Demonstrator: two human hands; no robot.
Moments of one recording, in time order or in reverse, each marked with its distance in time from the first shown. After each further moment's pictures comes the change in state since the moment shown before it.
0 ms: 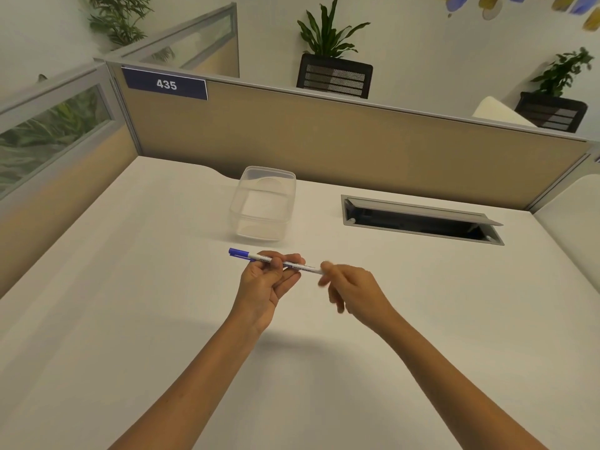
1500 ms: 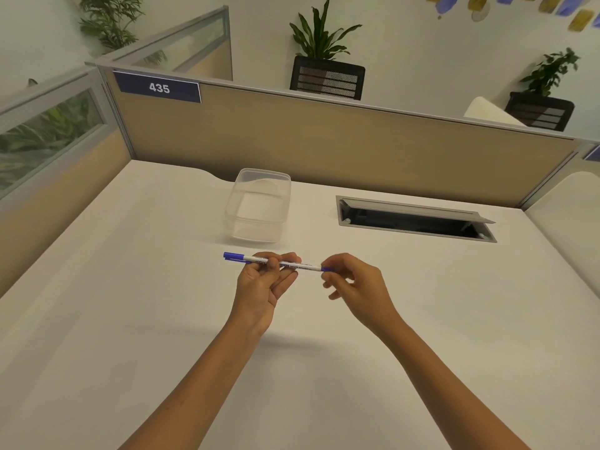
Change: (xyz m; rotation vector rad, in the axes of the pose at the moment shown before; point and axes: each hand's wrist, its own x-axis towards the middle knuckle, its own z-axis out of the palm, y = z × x) left_hand -0.001 -0.003 0.003 -0.031 0.039 0.033; right_hand -0.001 0.010 -0.003 0.090 0.153 -0.255
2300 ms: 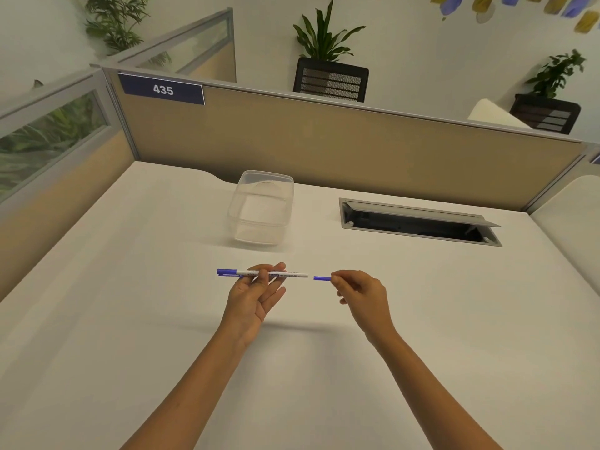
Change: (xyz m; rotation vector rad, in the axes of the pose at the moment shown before) left_hand 0.014 -0.014 -0.043 0.016 0.016 -0.079; right_hand 0.000 0.040 0.013 0.145 0.218 0.256
